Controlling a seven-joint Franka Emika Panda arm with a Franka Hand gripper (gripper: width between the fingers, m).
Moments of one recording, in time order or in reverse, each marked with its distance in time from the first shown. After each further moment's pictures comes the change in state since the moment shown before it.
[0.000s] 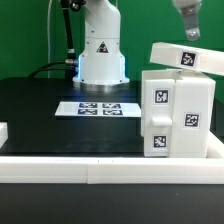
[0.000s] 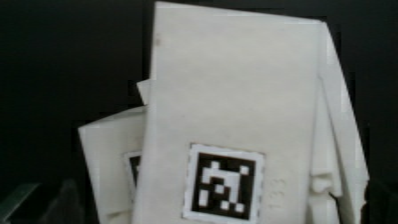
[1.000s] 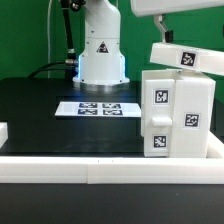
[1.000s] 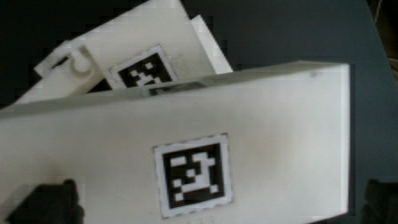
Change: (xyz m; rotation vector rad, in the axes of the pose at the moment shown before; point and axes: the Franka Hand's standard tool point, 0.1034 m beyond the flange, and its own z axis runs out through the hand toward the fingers) arm -0.003 -0.008 -0.004 -0.096 0.029 -1.270
